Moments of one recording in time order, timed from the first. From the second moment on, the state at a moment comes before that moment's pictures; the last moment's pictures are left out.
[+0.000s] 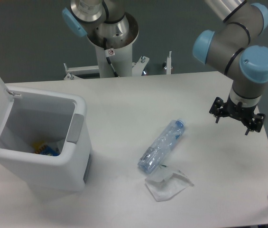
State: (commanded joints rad) arm 2.76 -2.02 -1.47 -1.10 1.60 1.32
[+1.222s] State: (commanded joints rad) arm 2.61 -2.04 -1.55 -0.96 1.65 1.06
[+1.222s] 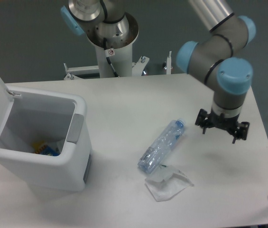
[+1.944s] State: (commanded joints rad) arm 2.46 -2.04 -1.66 -0.96 1.65 0.97
